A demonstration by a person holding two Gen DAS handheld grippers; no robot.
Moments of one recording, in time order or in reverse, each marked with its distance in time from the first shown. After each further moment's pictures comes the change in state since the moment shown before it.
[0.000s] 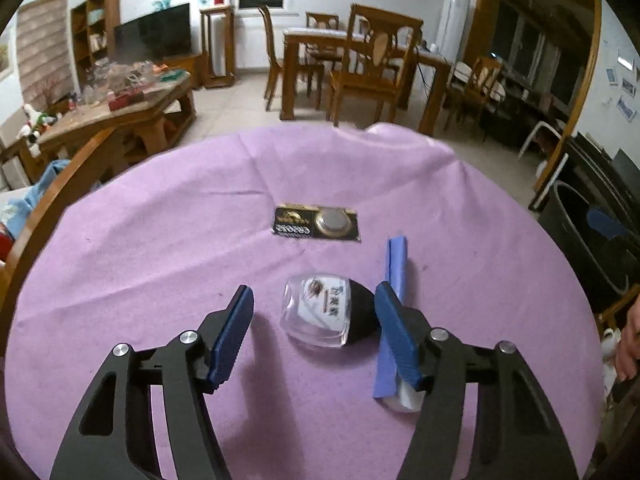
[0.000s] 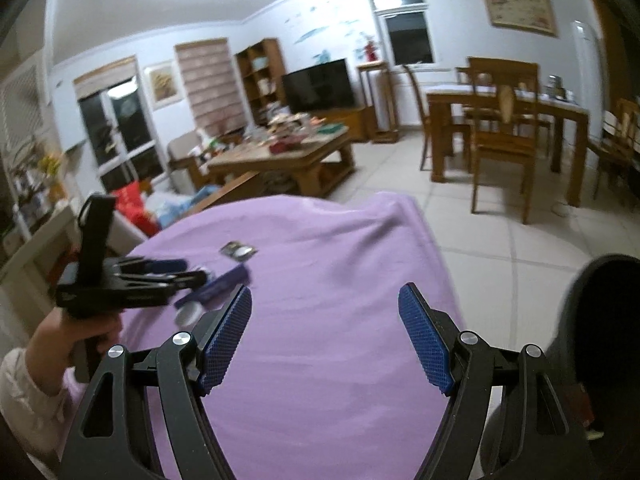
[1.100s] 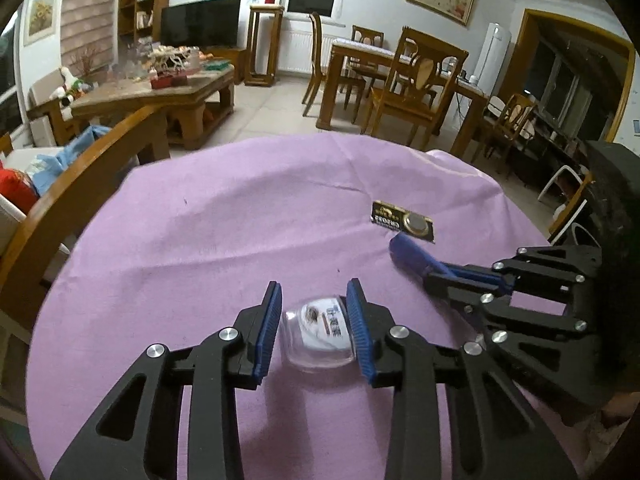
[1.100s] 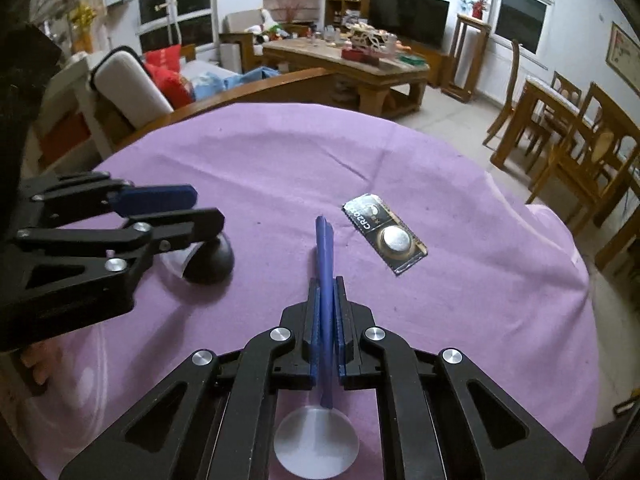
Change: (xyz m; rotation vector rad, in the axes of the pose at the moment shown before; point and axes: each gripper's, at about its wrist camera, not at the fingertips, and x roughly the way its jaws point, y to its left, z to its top) left arm -0.036 0.062 -0.020 -0.165 -0.047 0.052; right arm 0.179 0.155 0.031 -0.321 0.309 0.035
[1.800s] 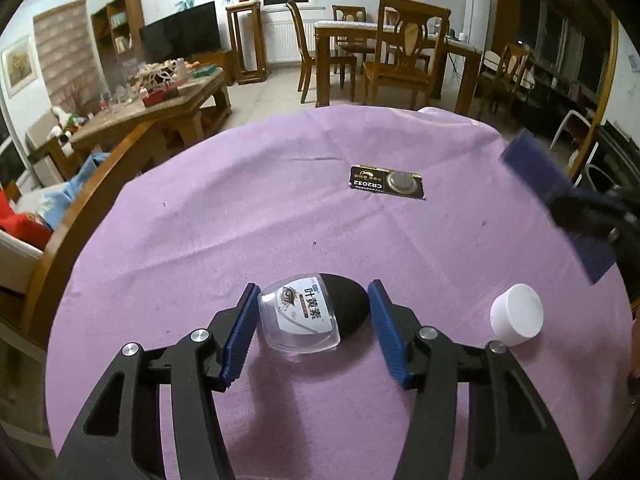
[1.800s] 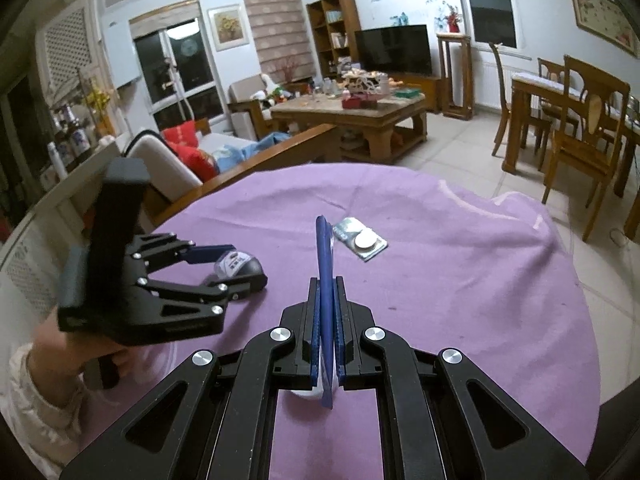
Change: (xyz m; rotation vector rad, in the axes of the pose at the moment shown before) left arm 0.006 -0.032 -0.011 0.173 0.053 0.113; right arm -0.102 -0.045 -0.045 0.157 -0.206 0.122
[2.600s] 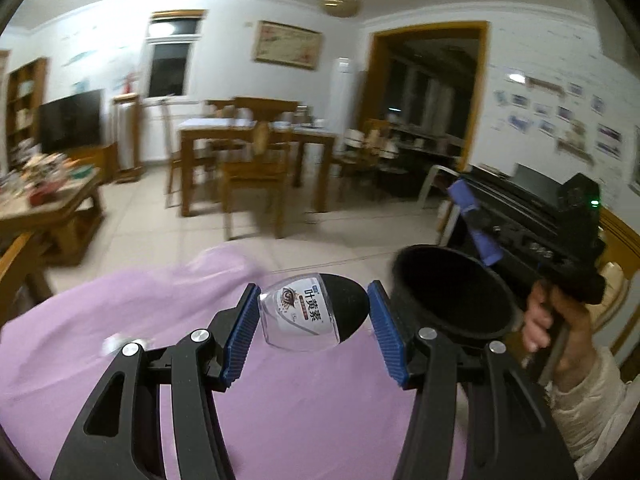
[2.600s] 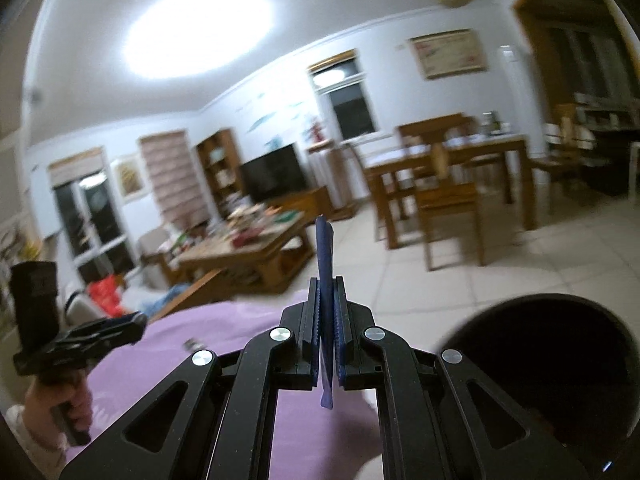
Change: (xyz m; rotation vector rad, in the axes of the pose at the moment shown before) left arm -0.101 -0.175 0.055 0.164 -0.365 -0.490; right arm -0.270 -0.192 -0.100 0.345 -0.508 -0.357
